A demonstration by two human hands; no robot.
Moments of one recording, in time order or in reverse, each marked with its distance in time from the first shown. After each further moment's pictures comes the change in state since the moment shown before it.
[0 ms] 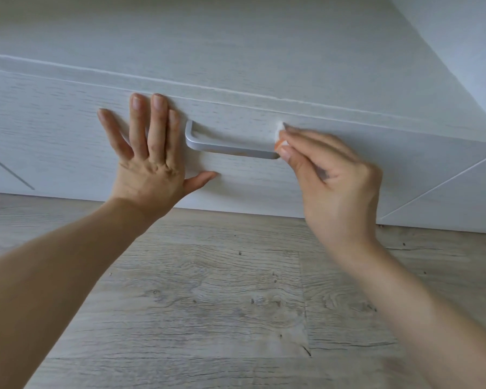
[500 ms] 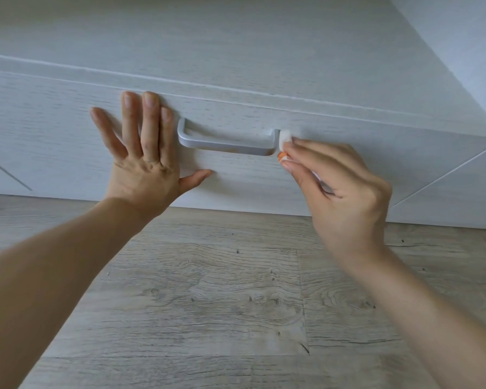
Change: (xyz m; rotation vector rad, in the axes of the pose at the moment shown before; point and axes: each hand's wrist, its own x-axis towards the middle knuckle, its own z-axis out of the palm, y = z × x) left_hand 0.000 0.000 -0.001 -0.022 -0.016 -0.006; right_hand -0.008 0.014 -0.013 -0.121 0.035 -0.265
